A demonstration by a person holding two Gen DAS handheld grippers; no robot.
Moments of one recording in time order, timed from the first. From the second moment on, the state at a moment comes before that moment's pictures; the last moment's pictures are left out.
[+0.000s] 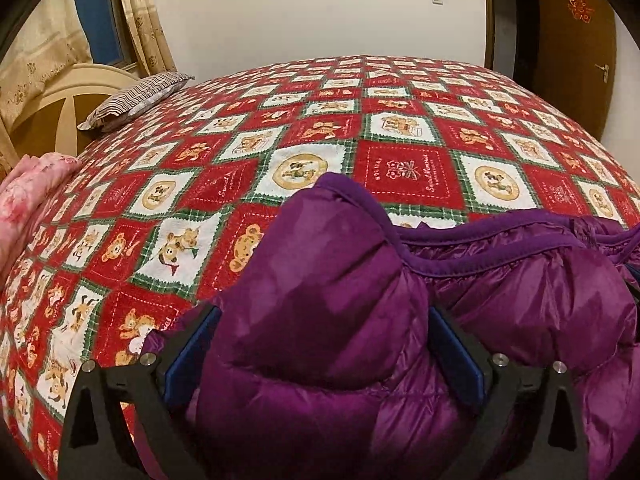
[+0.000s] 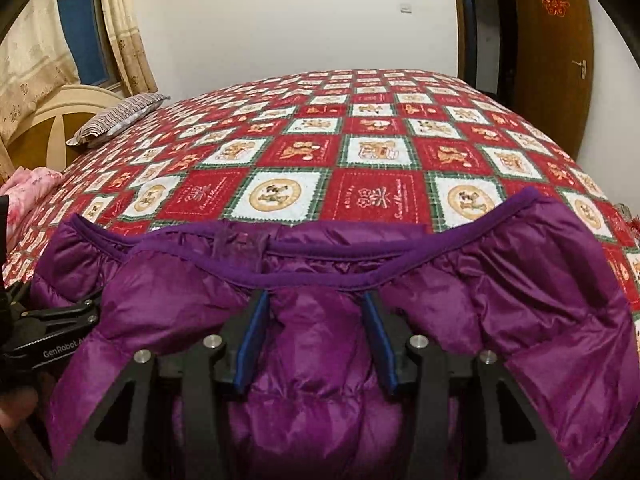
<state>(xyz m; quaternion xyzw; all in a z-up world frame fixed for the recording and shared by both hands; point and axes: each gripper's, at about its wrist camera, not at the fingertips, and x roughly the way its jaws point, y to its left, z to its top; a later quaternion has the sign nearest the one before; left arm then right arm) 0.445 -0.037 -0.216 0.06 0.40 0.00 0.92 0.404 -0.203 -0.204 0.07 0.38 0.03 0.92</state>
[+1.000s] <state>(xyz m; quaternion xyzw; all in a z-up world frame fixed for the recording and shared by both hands) 0.450 -0.038 -0.225 0.06 0.41 0.01 0.91 0.416 -0.191 -0.217 0.04 0.41 0.01 0.91</state>
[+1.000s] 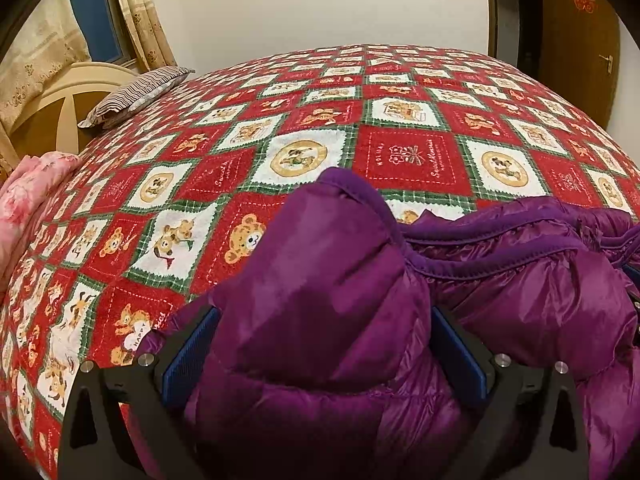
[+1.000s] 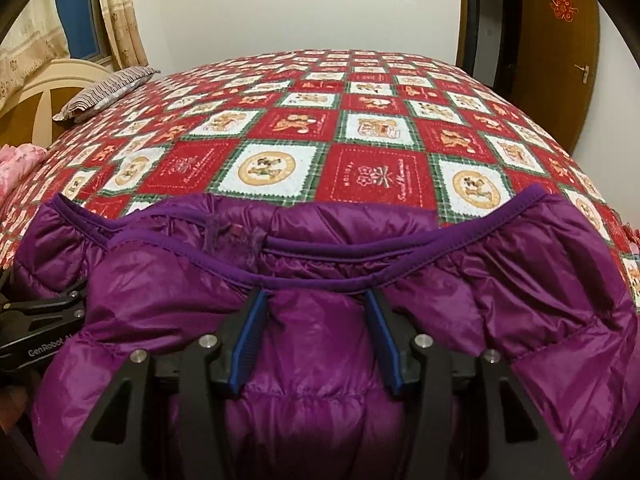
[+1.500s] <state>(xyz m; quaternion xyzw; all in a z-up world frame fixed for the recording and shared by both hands) 0.450 -0.039 -0.226 0.07 0.41 0.01 0.91 0.417 -0.190 -0.217 0.03 0.41 0.00 0.91</state>
